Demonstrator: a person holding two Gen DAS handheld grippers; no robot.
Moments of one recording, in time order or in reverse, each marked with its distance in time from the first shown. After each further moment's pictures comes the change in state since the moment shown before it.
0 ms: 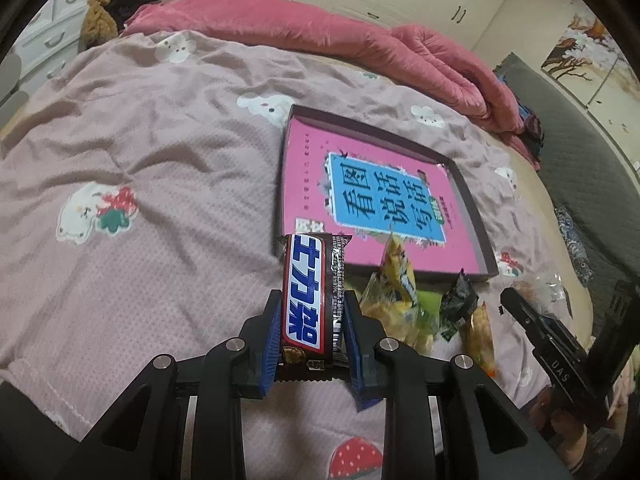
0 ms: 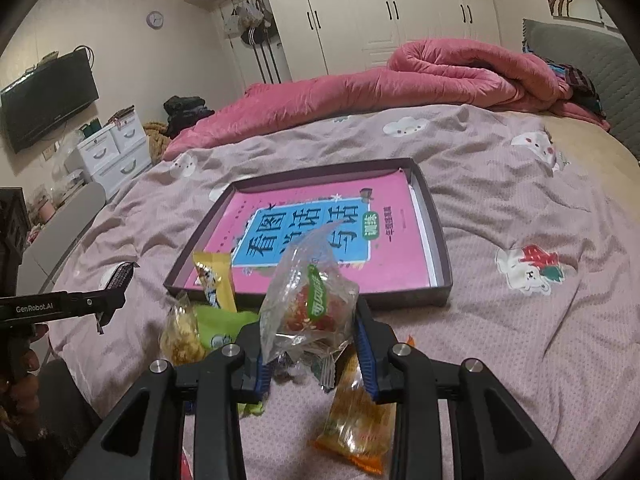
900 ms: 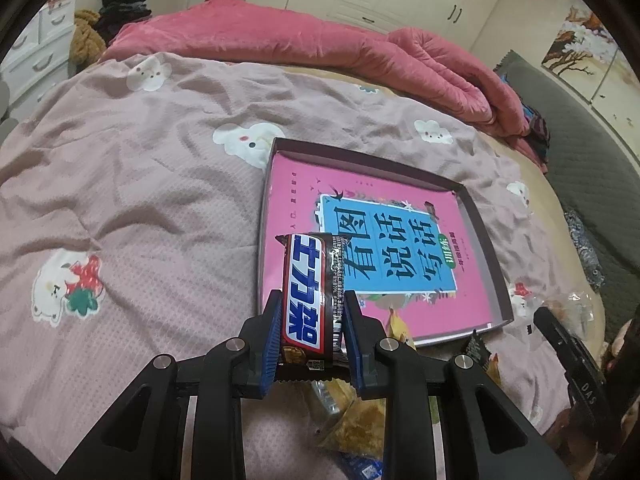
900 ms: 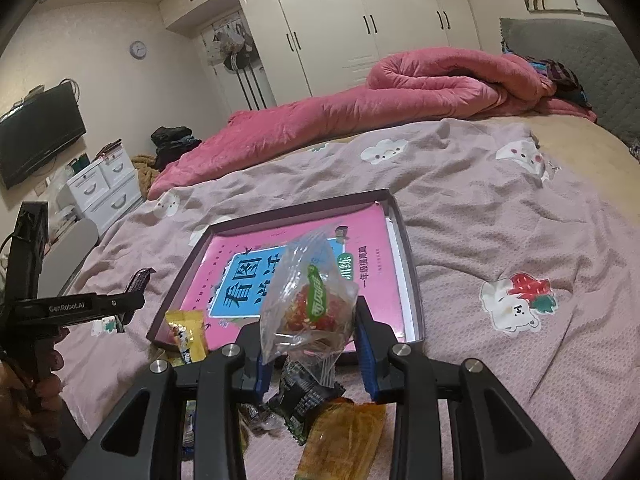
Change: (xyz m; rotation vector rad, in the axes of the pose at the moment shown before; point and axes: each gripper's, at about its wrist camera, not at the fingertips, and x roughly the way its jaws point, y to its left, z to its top) left arm 0.041 -0.019 0.054 0.037 -0.026 0.037; right arm 0.007 -0.031 0.029 0.081 -0.072 -0.012
